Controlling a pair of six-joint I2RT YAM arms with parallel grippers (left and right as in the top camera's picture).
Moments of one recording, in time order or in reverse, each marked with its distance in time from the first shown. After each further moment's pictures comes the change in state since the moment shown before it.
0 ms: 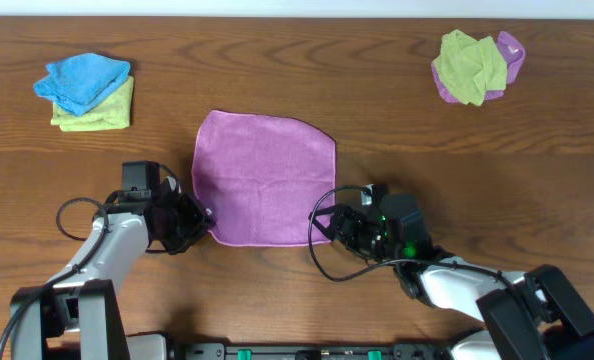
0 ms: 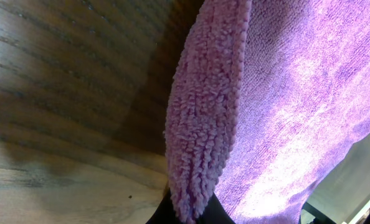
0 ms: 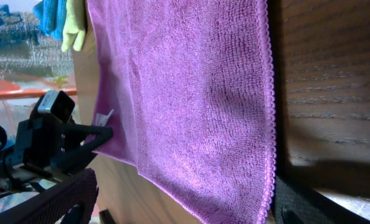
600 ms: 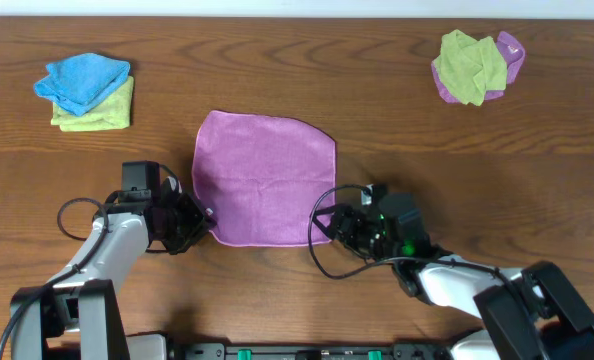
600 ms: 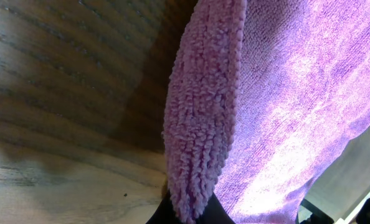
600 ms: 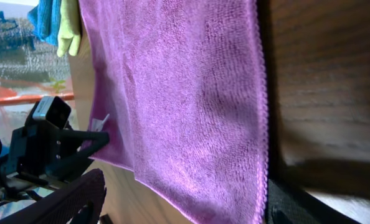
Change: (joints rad) left arm 0.000 0.000 0.000 0.000 0.012 0.000; right arm 0.002 0.034 0.019 -0.005 0.009 0.015
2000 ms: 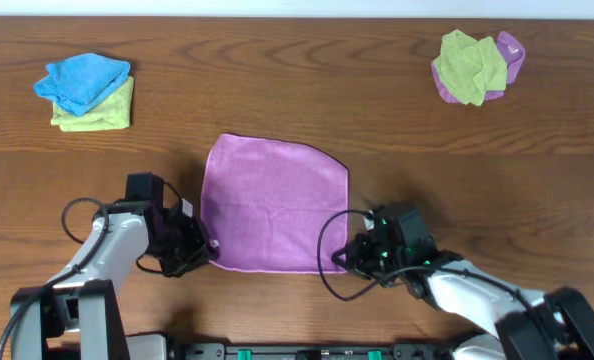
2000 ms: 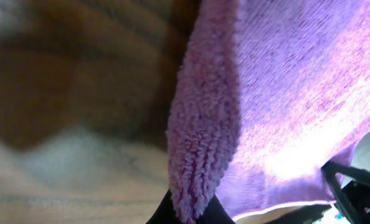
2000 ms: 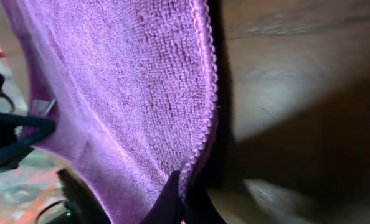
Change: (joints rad) left arm 0.000 0.000 0.000 -0.295 0.018 0.267; right arm -0.024 -0.161 -0.006 -0.456 -0.067 -0.191
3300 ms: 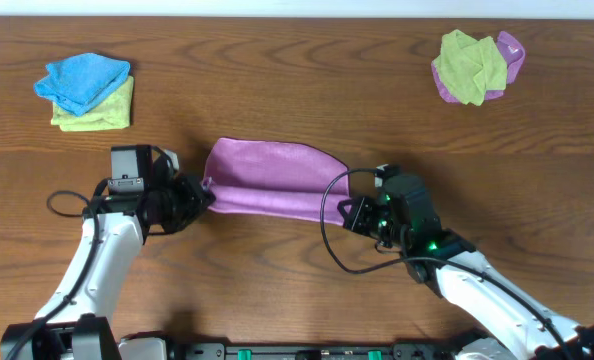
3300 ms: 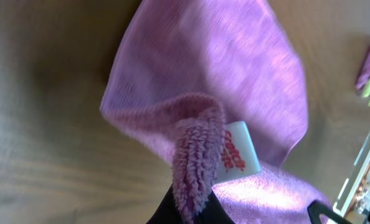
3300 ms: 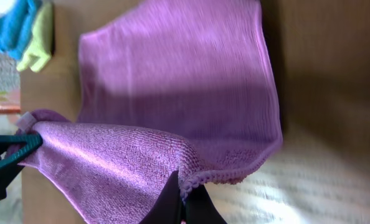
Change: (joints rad) left arm -0.010 -0.105 0.095 0.293 0.005 -0.230; right arm -0.001 -0.109 0.180 -0.034 0.271 -0.042
